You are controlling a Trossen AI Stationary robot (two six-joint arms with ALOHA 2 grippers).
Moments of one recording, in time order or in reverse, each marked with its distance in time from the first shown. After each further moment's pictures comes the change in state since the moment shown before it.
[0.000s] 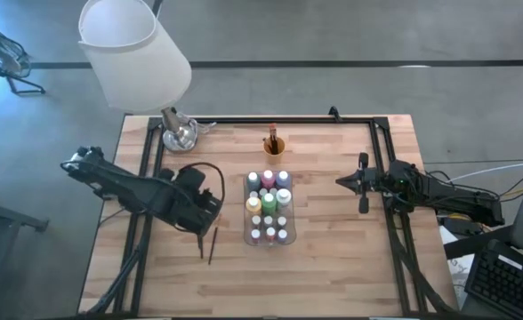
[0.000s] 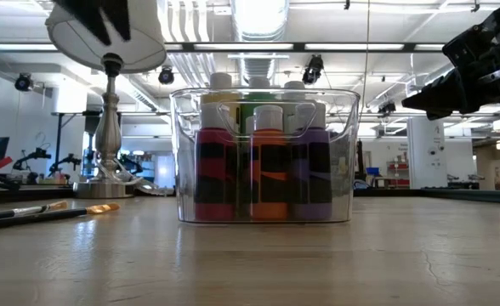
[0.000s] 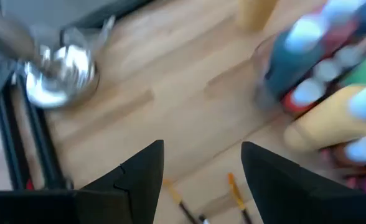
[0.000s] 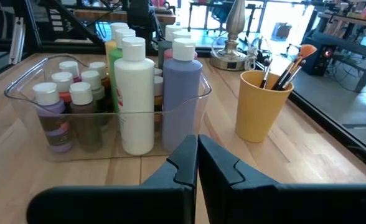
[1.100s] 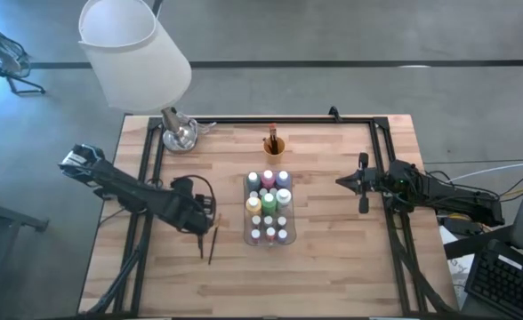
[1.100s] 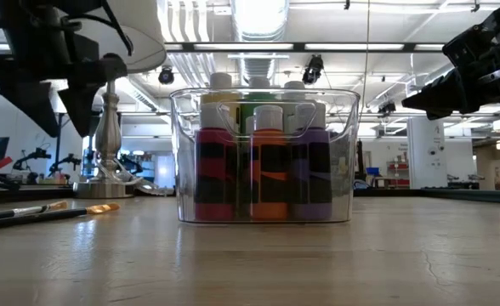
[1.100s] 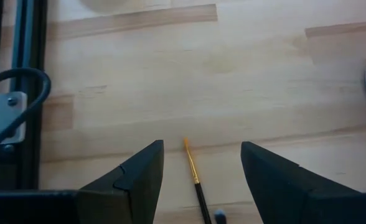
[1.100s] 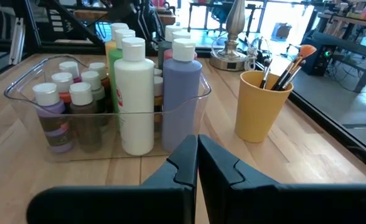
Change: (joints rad) left arm 0.026 -0.056 -0.523 0.308 0.163 -0.454; right arm 0.001 0.000 0.000 0.000 0.000 0.000
